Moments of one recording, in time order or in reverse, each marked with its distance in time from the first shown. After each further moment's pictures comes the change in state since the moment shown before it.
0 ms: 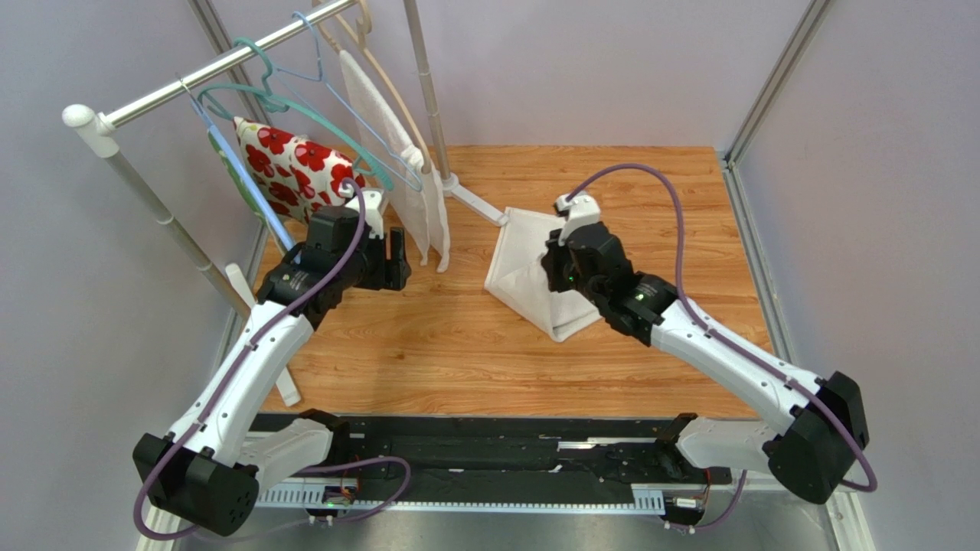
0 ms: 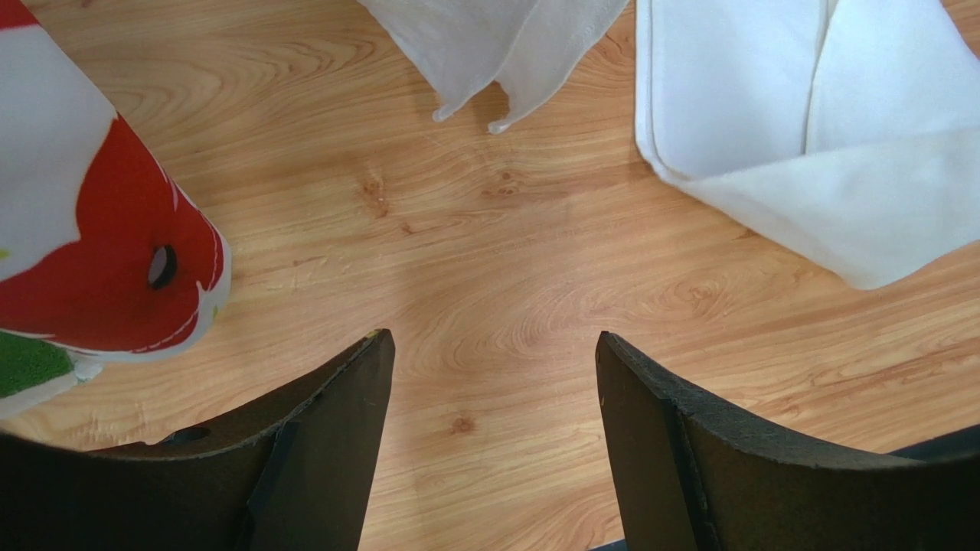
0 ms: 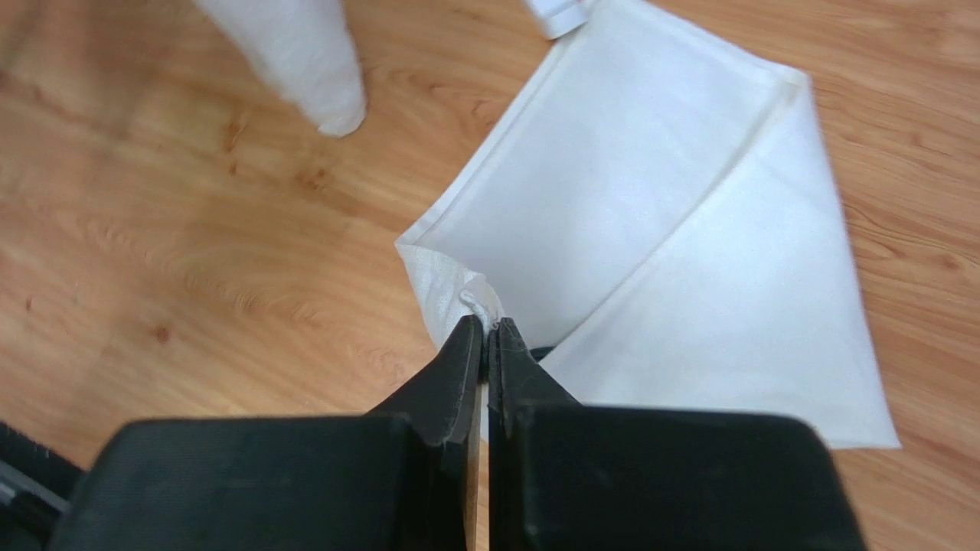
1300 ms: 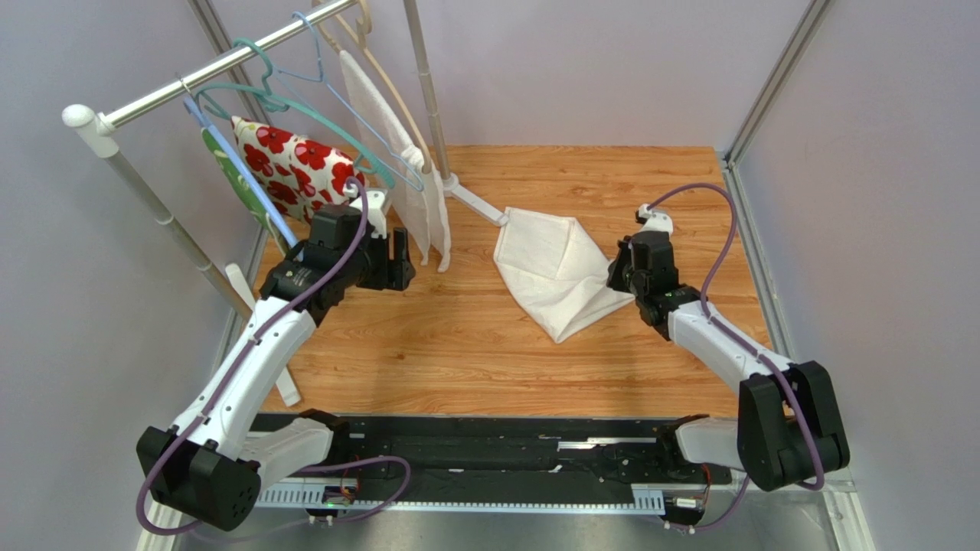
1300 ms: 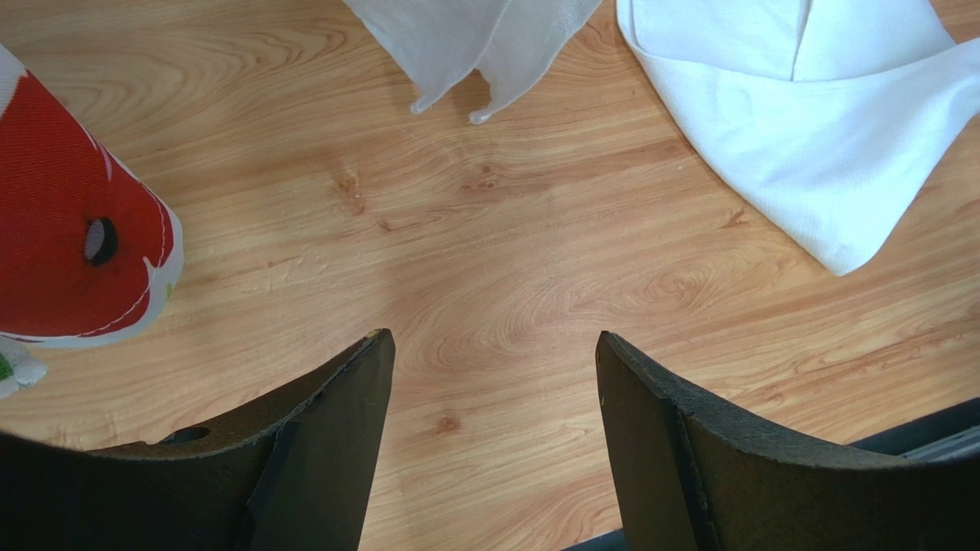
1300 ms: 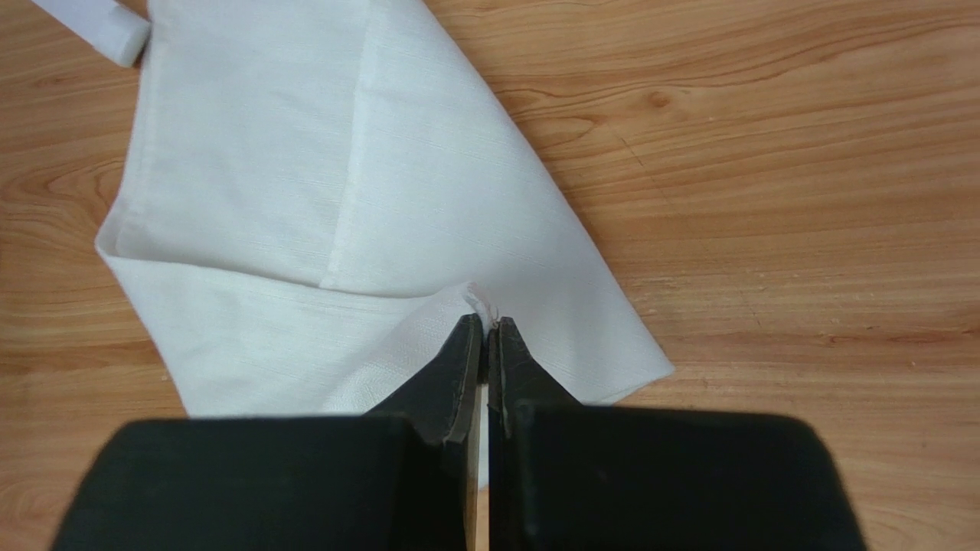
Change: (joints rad) left arm 0.008 0.023 -0.001 0.007 0.046 -0.004; right arm -0.506 0.032 -0.311 0.268 -0.106 0.085
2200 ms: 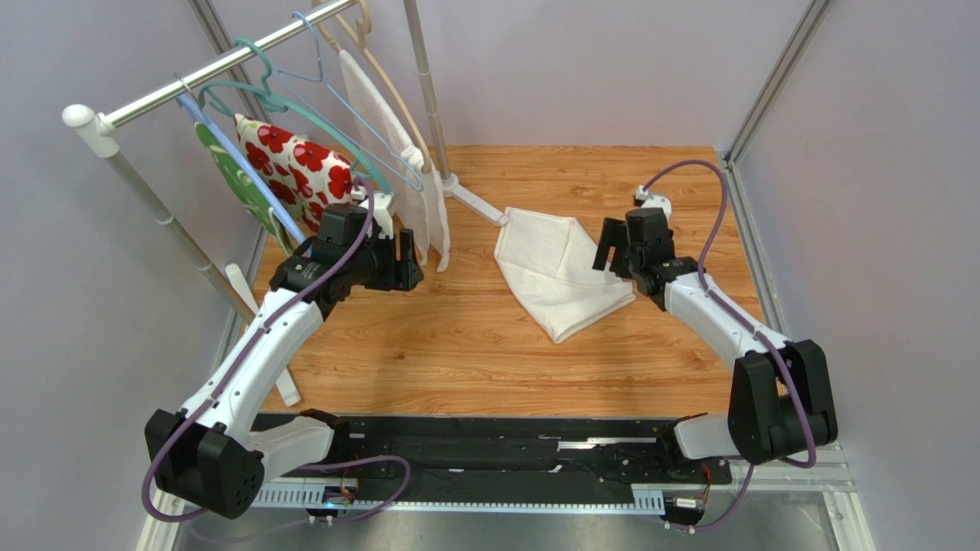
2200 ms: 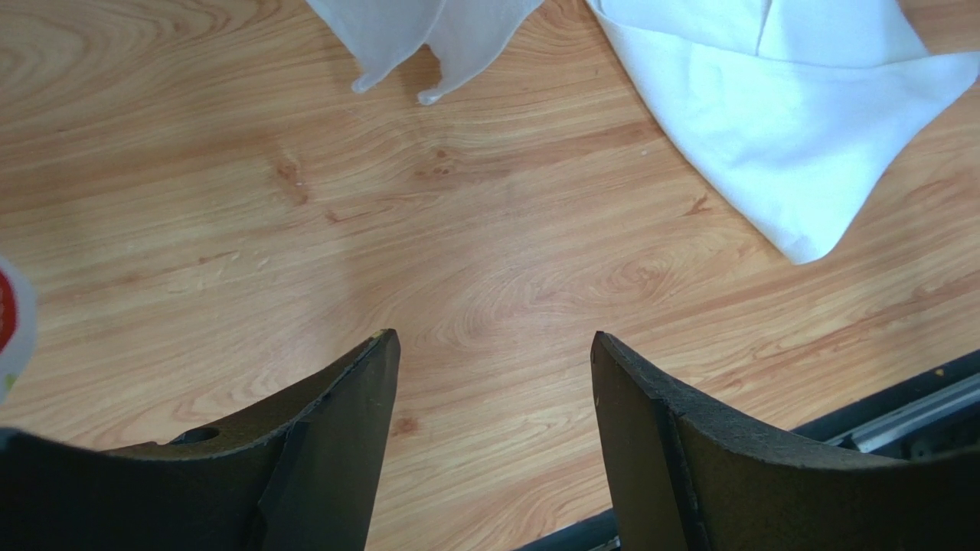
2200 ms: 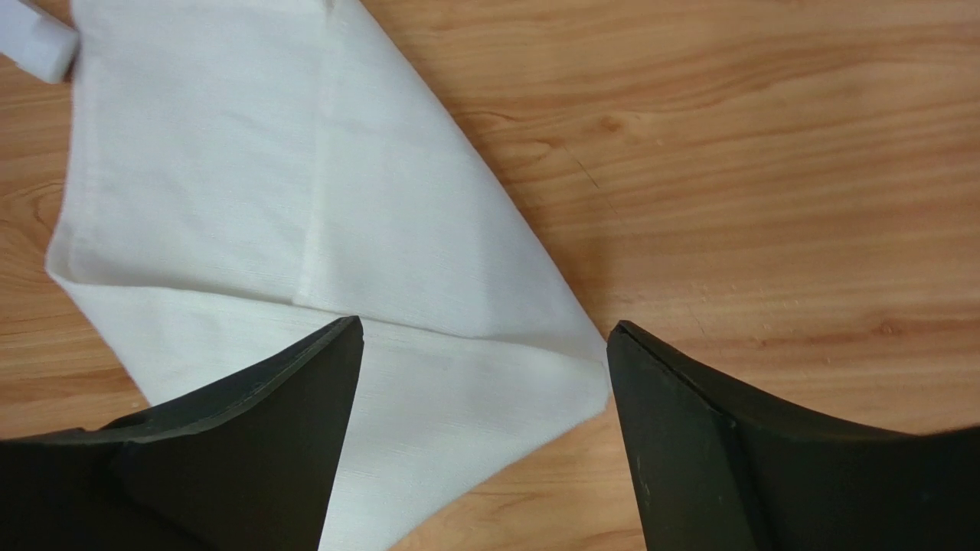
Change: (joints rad) left arm 0.000 0.050 -0.013 0.018 0.065 -0.043; right arm -0.012 0.105 0.183 -0.227 0.087 -0.016
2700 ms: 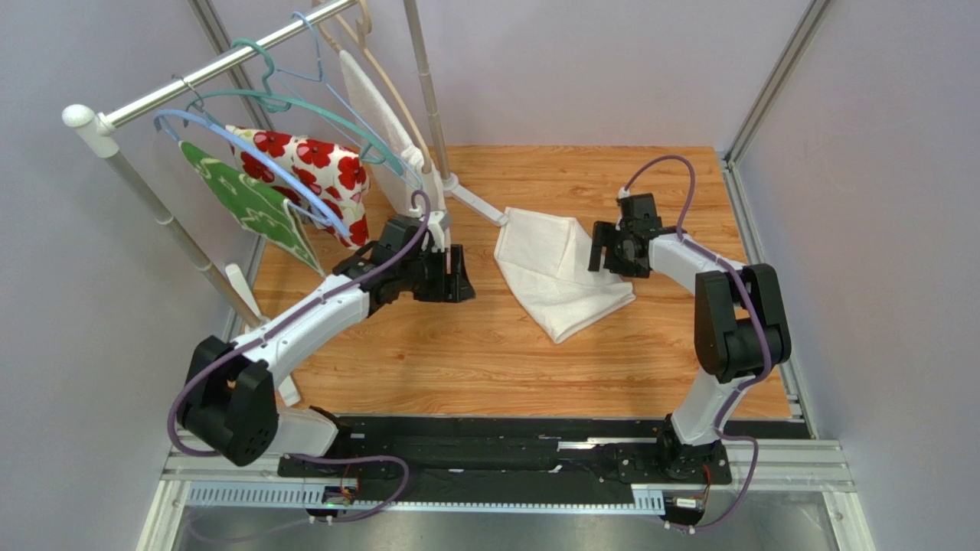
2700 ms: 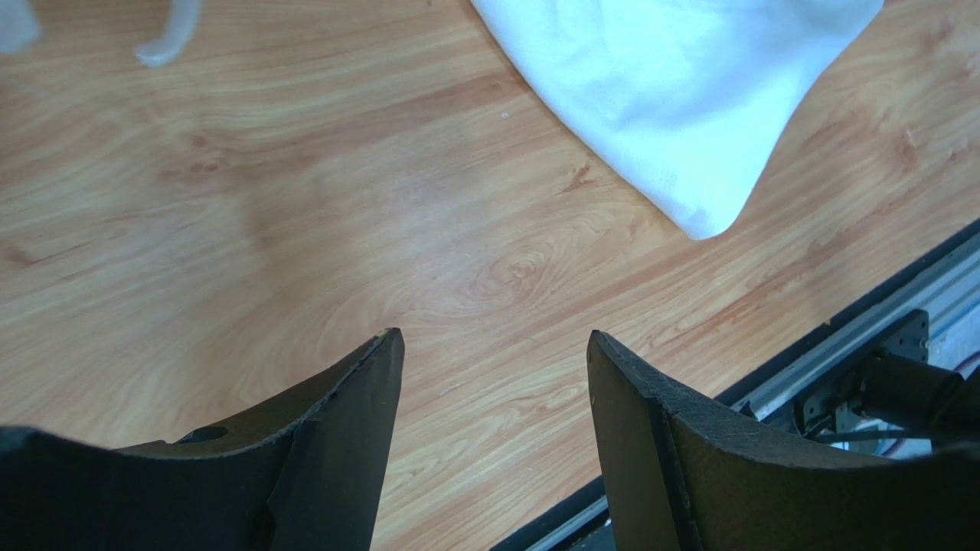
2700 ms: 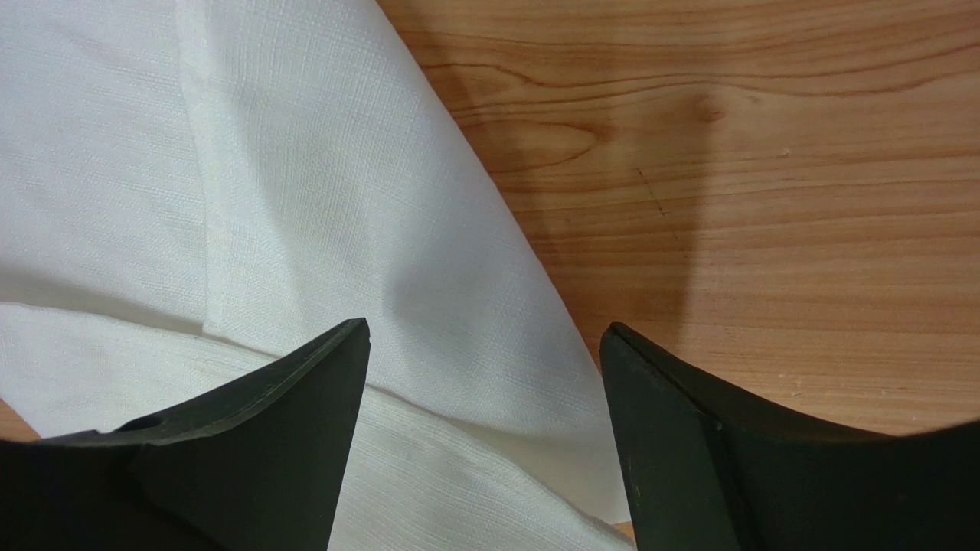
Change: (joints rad) left arm -0.179 0.198 -0.086 0.243 0.092 -0.202; right arm -0.093 0.397 0.240 -0.104 -0.233 -0.095
